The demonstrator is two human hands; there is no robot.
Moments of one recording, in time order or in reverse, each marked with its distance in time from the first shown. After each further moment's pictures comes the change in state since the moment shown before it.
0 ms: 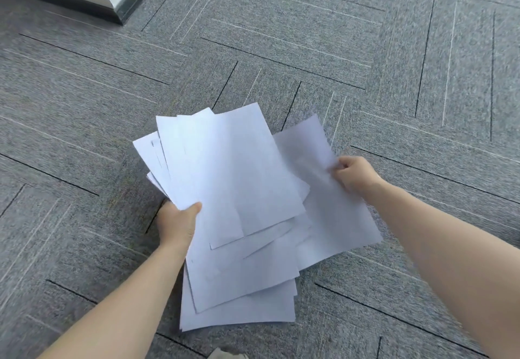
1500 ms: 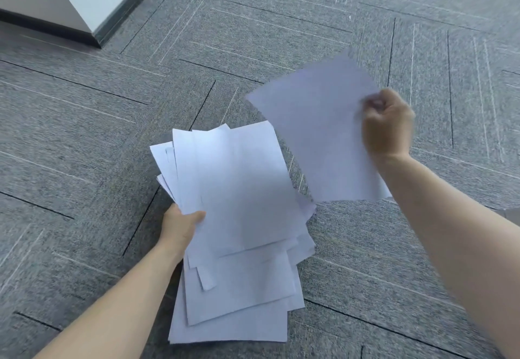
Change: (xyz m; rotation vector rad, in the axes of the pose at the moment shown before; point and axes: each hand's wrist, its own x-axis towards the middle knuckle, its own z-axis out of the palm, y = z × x) left_hand -0.003 0.020 0.035 -0.148 -0.326 -0.019; right_hand -0.024 -0.077 -0.096 0.095 0.779 -0.422
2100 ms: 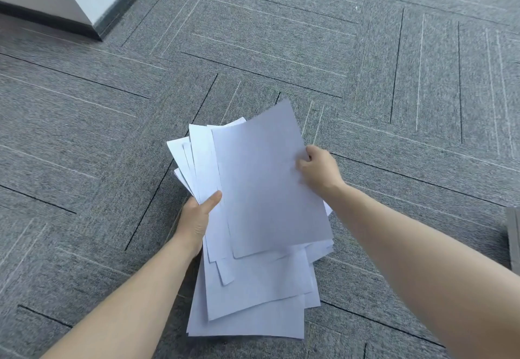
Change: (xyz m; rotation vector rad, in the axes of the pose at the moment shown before) left_hand -0.012 0.007 0.025 -0.186 -0.148 0.021; right_hand -0.084 0.012 0.075 -0.143 -0.646 0.217
